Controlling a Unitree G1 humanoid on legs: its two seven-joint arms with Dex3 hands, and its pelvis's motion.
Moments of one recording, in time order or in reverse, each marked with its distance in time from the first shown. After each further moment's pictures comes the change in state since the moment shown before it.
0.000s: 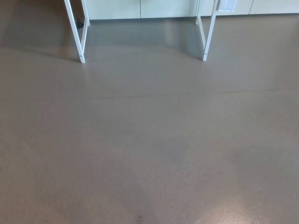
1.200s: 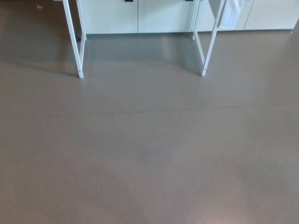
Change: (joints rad) left_arm -0.035 0.042 0.015 0.030 -0.161 0.001 -0.083; right_arm 0.017 0.007 -0.043 0.038 0.165 0.038 0.077
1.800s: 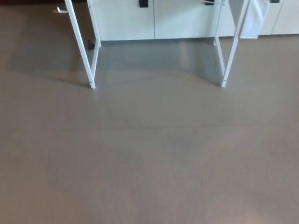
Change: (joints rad) left_arm 0.069 -0.070 -0.202 0.081 0.076 -0.148 0.062; right_arm 0.052 -0.024 0.077 0.073 -0.022 -0.066 0.026
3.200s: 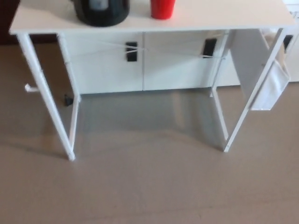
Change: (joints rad) left_arm 0.032 0.031 -0.078 -0.004 0.069 -0.086 0.078; right_arm 0.068 -0.015 0.102 0.037 -0.049 -0.122 0.019
